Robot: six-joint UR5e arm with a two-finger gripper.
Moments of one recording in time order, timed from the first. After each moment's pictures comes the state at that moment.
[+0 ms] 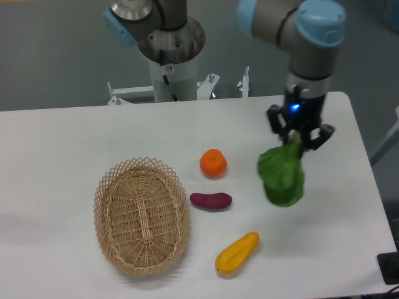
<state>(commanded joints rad) 2.86 -1.78 -1.60 -1.12 1.41 1.56</state>
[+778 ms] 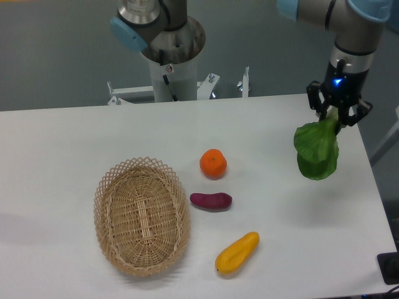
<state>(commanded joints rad) 2.91 -1.78 -1.62 -1.14 1.39 1.62</state>
